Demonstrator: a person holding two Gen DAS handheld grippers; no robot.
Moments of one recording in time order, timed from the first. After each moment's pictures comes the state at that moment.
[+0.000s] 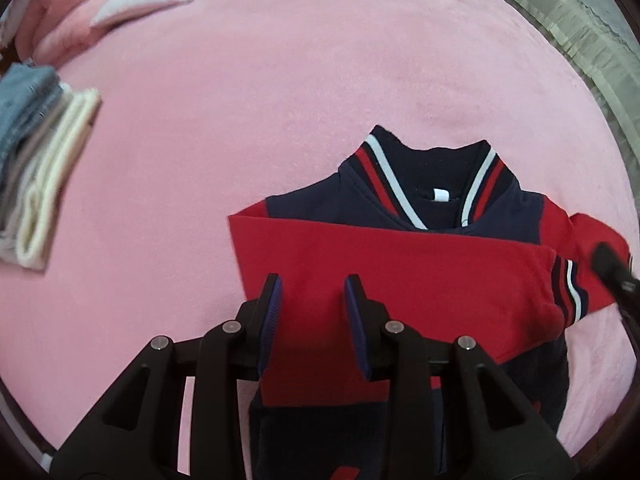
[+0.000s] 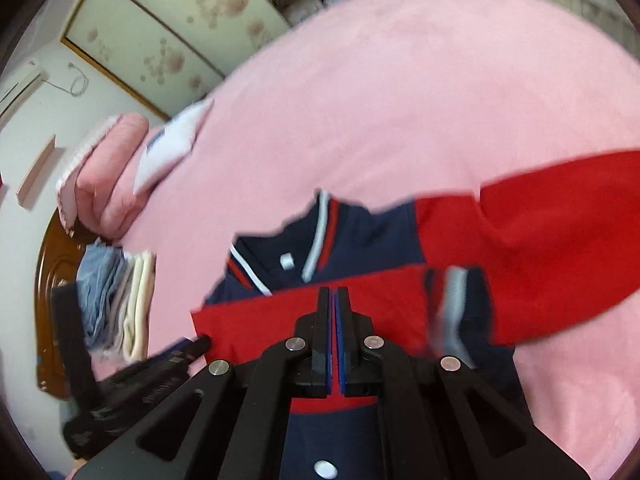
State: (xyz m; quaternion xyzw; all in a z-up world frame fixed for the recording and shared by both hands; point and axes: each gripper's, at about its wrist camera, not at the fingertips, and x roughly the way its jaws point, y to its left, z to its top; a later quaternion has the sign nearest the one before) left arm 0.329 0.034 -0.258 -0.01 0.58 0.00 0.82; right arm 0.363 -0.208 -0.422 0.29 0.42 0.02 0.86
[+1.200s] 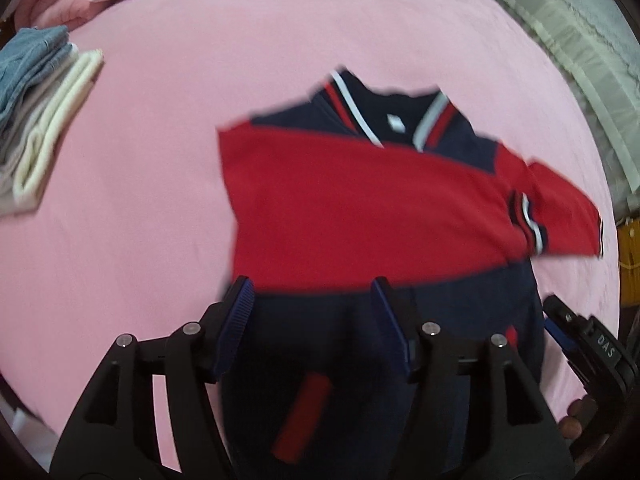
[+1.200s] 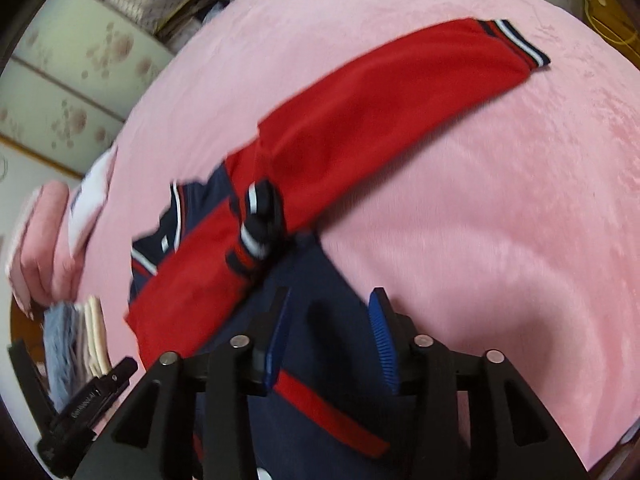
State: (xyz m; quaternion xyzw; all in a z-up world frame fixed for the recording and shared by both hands) left arm 0.256 0.045 -0.265 -0.03 0.60 -0.02 0.80; right arm 0.303 -0.250 -0.508 0.36 0.50 -0.13 0.77
